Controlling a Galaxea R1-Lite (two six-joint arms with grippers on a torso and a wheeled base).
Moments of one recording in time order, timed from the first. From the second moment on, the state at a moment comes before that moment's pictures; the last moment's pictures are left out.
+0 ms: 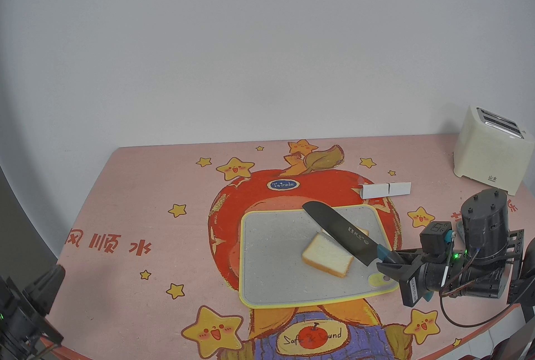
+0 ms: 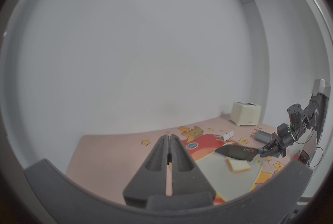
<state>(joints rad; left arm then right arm) -0.21 0.47 -0.03 -0.34 -0.21 -0.15 0.69 1.50 -0.44 -0.39 -0.14 0.00</state>
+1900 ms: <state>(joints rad) -0.01 0.01 -0.02 -0.01 -0.01 0.00 0.71 1.50 -0.44 -0.43 -0.14 0.00</state>
